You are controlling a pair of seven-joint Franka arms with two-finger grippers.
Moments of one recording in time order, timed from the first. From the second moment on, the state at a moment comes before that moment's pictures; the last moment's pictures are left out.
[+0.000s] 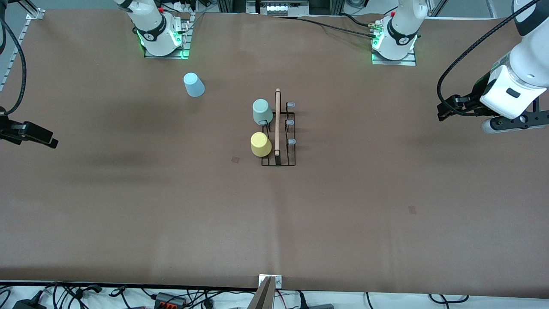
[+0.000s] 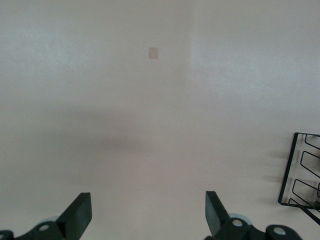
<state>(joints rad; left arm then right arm) 0.04 0.05 -0.16 -1.60 0.02 1.58 -0.26 -0.08 0.20 -0.01 -1.45 0.02 1.69 0.01</state>
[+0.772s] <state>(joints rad) 0.04 0.05 -0.16 -1.60 0.02 1.58 -0.26 -0.08 -0.01 -0.01 -1.75 0.00 1.76 -0.01</state>
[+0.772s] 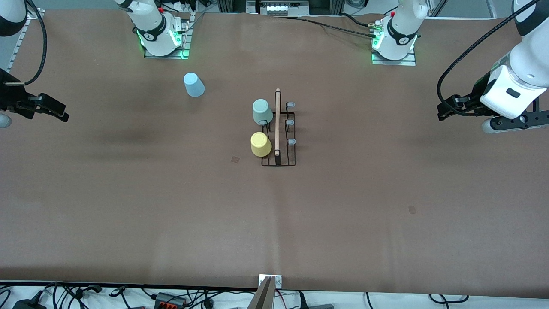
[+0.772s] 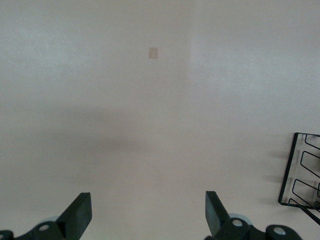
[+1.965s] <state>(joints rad) 0.04 0.05 -0.16 -1.60 0.02 1.58 -0.26 -0.06 -0.01 0.00 -1.74 0.00 1.74 -0.01</state>
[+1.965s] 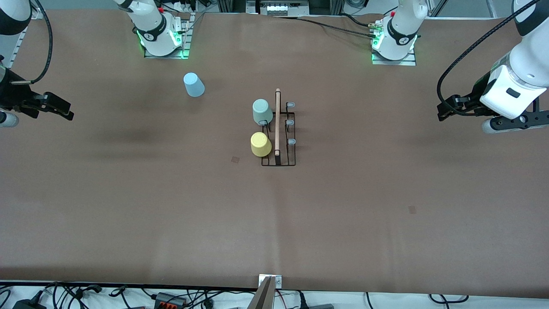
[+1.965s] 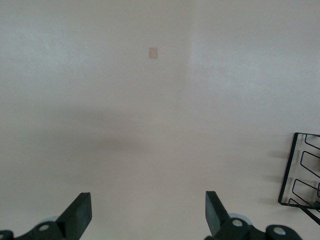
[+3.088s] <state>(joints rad) 0.04 0.05 -0.16 -1.60 0.02 1.58 -0.26 -0.06 -0.04 -0.01 -1.74 0.00 1.71 -0.01</state>
